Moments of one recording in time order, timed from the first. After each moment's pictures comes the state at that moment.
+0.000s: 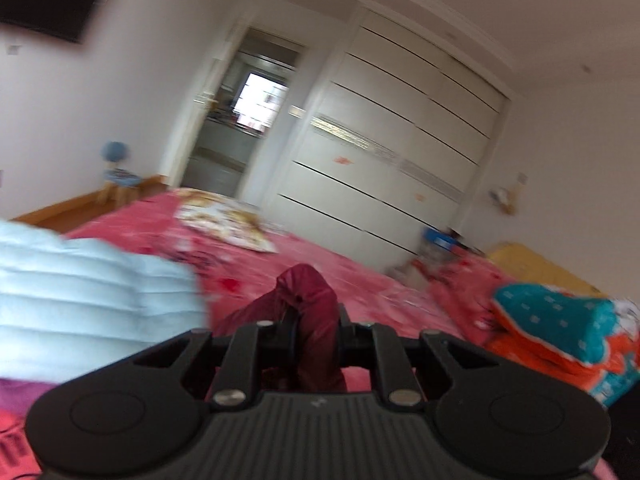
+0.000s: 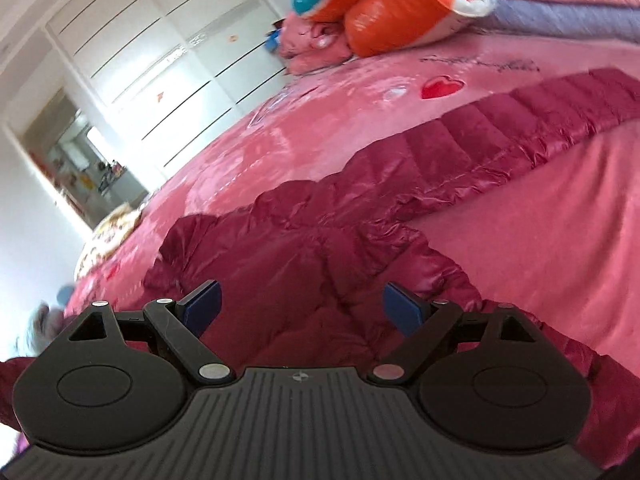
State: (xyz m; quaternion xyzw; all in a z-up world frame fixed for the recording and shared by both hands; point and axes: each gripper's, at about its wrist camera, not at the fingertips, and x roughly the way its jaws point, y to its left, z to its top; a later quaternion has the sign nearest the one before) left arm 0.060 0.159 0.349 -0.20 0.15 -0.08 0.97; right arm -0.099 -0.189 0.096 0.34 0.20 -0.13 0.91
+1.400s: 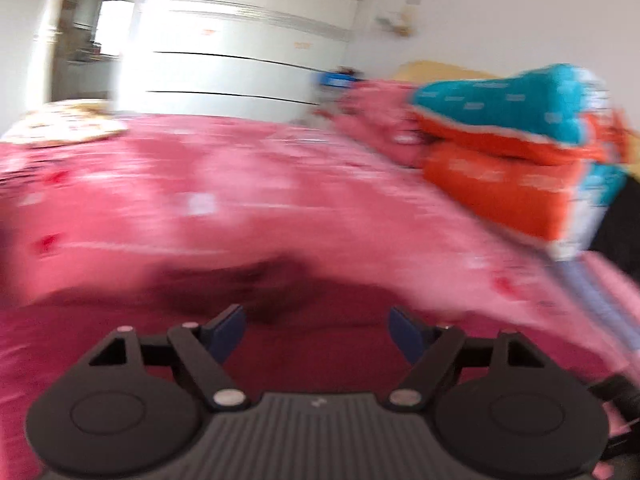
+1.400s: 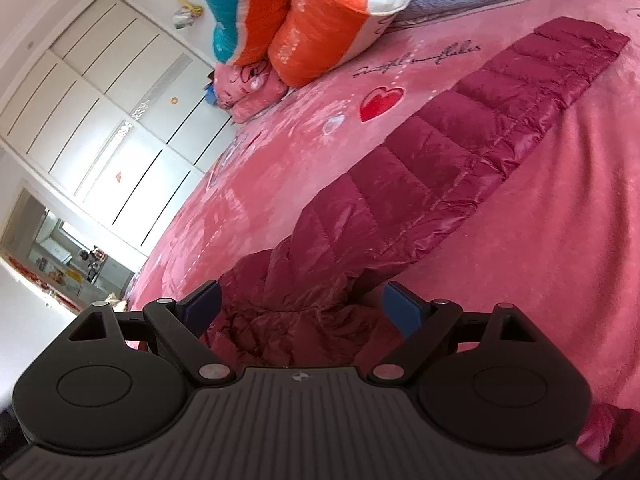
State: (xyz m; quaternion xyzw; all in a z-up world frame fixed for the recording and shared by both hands) left arm 0.178 -0.029 0.152 -0.04 0.28 -0.21 0.94; right arm -0.080 -0.233 0.089 0.44 0.14 -0.20 0.86
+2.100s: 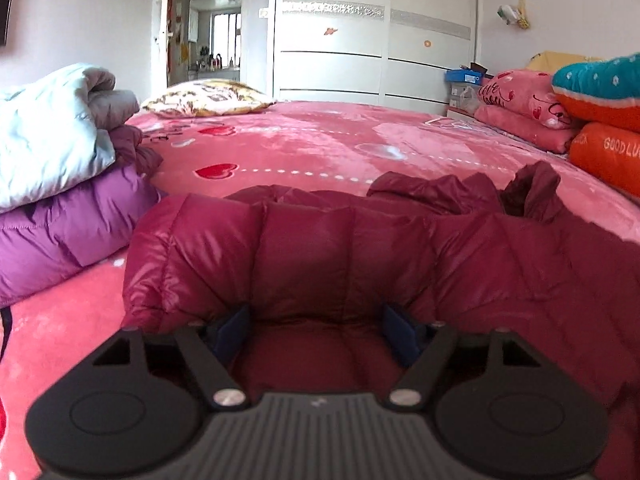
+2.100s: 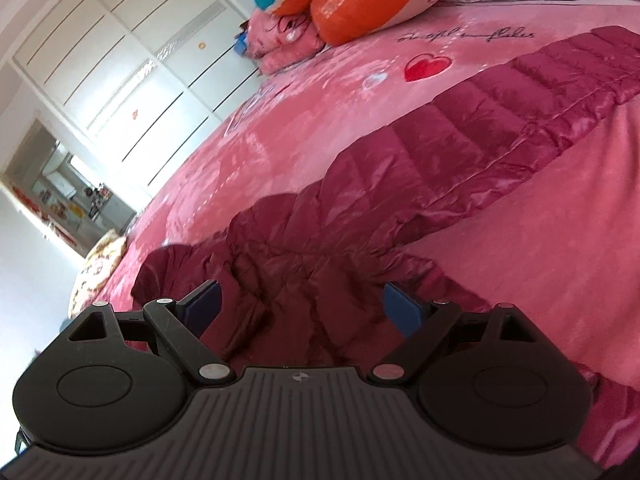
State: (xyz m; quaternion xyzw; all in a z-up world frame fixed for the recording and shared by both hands) left arm 0.198 0.049 0.039 -0.01 0.27 -0.04 0.96; right arm -0.050 -0.214 0.084 0.38 0.21 -0.15 0.89
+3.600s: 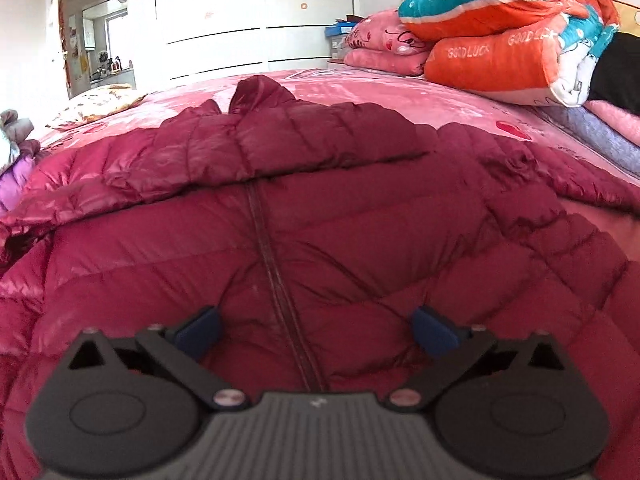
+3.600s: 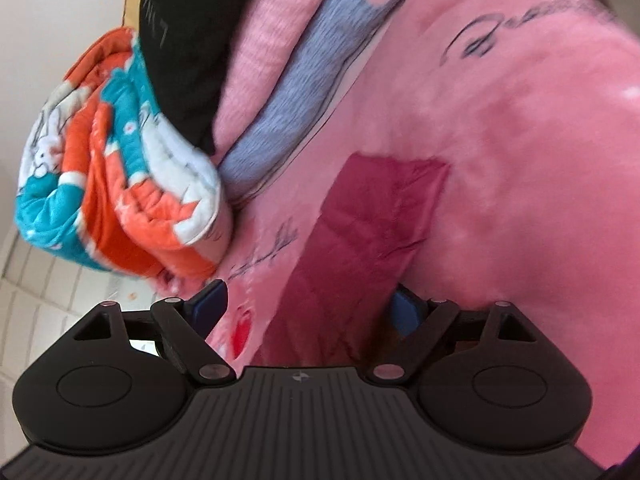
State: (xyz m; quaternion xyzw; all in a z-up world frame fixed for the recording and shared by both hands) left arm 0.005 -0.081 0.039 0.07 0.31 -0.18 0.93; right arm -0.200 -0.485 0.011 0.59 -0.06 -0.31 0.74
